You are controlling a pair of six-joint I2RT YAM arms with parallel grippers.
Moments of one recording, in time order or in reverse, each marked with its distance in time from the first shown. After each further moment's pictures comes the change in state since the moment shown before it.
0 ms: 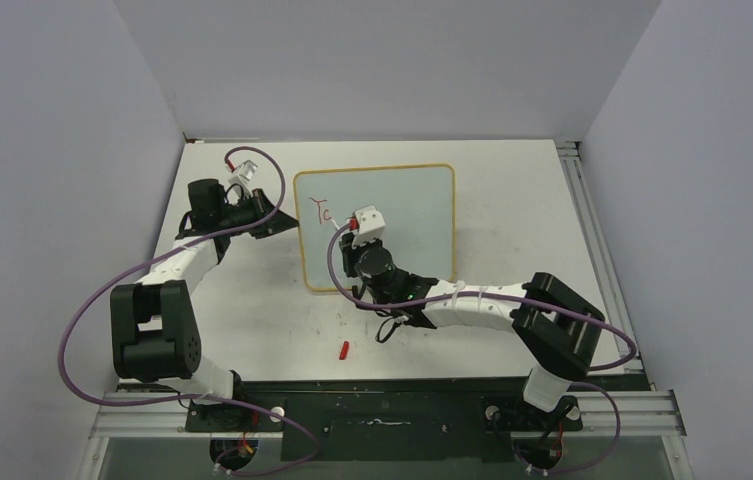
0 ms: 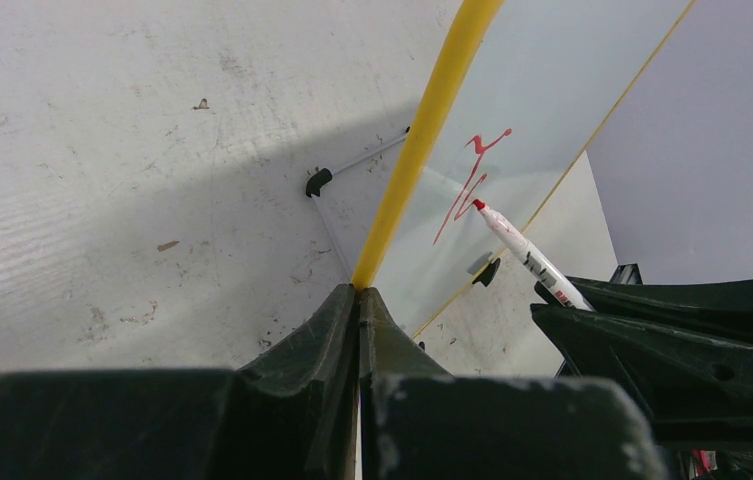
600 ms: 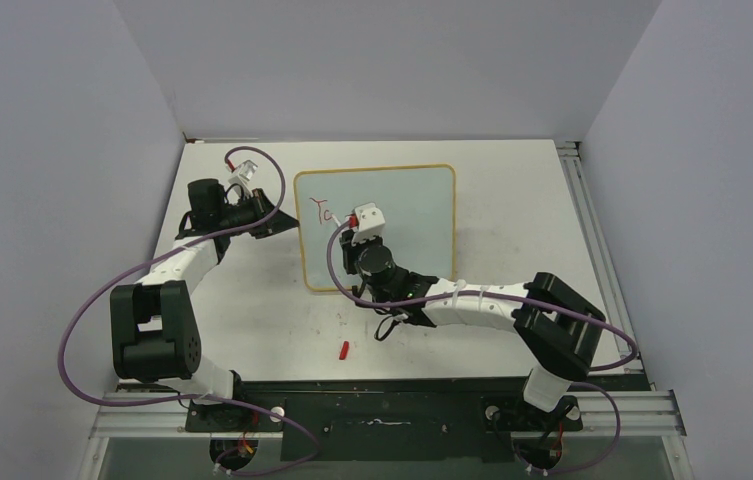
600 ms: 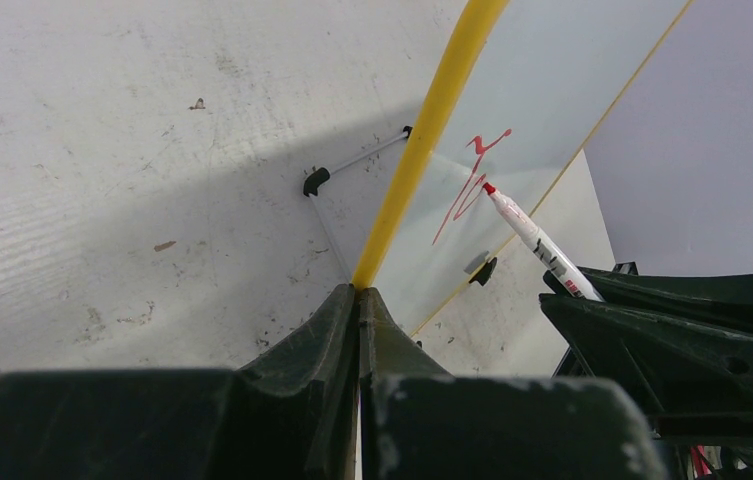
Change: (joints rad) left arm 0.000 -0.002 0.000 0.000 0.002 -0.001; right arm -0.001 -0.008 0.011 -0.006 0.023 -0.018
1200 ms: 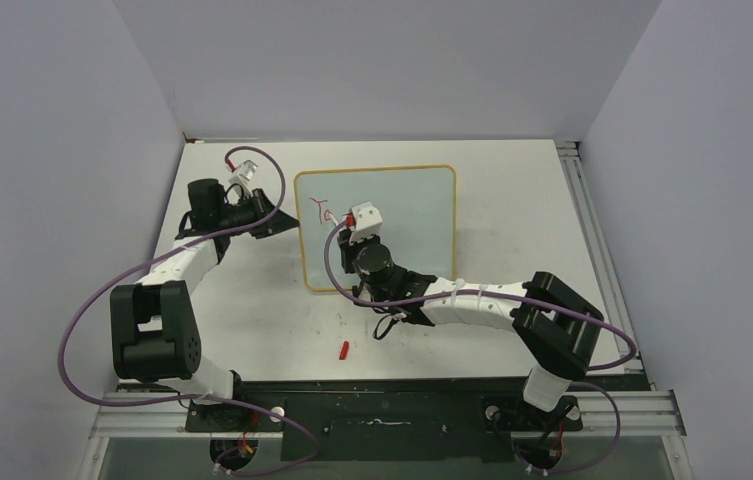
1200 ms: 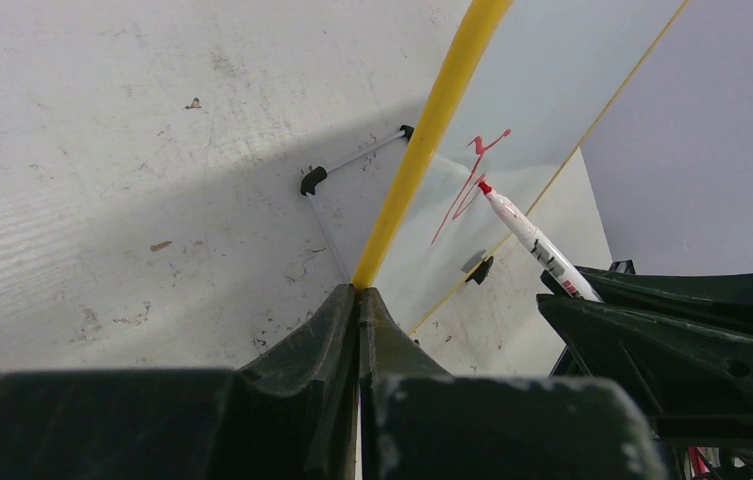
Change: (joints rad) left arm 0.000 -0.001 0.000 0.000 0.010 -0.003; right arm 0.000 0.011 0.021 0.000 -0.010 -0.018
